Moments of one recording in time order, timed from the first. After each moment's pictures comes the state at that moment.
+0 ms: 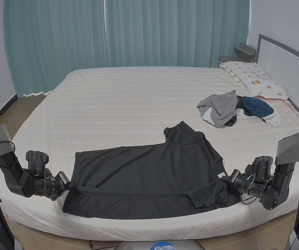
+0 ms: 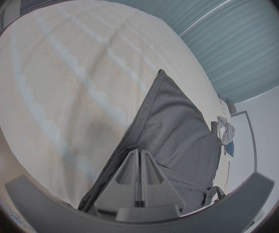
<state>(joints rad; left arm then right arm) 0.08 2.13 -0.52 -0.72 -0.27 -0.74 0.14 2.35 -0.41 -1.45 0.23 0.80</state>
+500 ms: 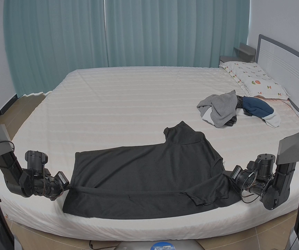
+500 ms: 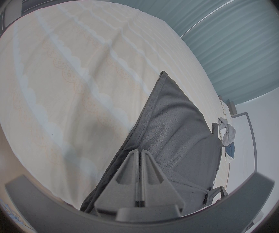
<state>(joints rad) 0.09 2.13 -0.52 -0.72 -0.27 -0.74 0.14 2.35 -0.40 -1.51 0.22 0.80</state>
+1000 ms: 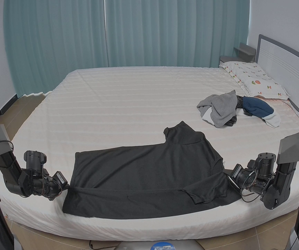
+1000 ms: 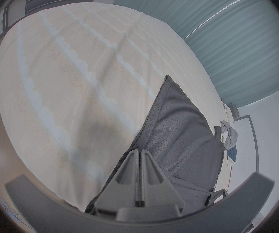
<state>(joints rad) 0.10 2.13 -0.52 -0.72 -0.24 -0.74 0.14 2.34 -0.40 -1.51 0.22 0.81</state>
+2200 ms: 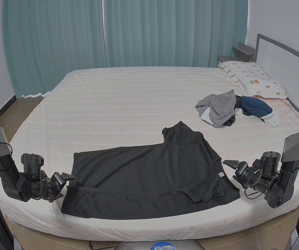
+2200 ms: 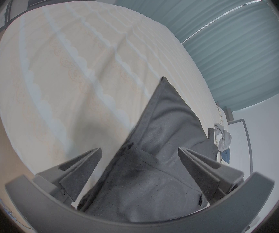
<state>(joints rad) 0.11 2.12 -0.44 -0.84 -0.27 -0.79 0.10 2.31 -0.38 -1.51 0.23 0.91</state>
